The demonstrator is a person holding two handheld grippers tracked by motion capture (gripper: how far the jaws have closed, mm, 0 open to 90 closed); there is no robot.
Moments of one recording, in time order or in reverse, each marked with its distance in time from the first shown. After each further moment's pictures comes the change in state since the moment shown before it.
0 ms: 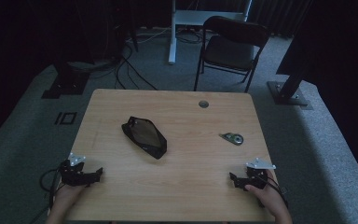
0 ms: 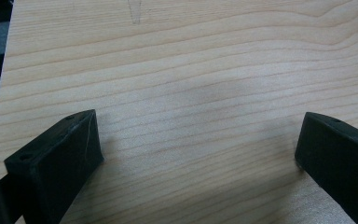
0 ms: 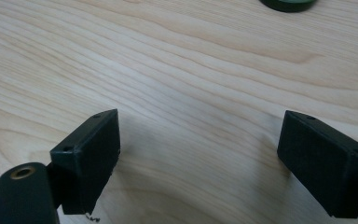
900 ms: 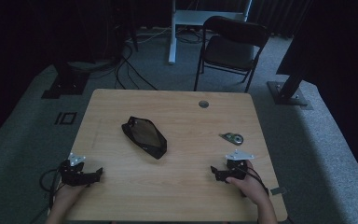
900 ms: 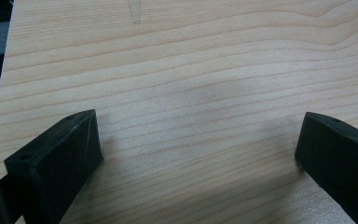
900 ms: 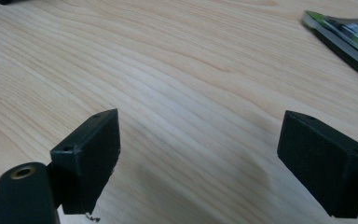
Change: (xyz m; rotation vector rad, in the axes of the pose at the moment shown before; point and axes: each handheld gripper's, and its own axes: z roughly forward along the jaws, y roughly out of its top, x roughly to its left) left arm 0.000 0.000 0.000 0.000 0.000 0.000; right arm 0.046 0.043 0.030 -0.023 0.092 -0.081
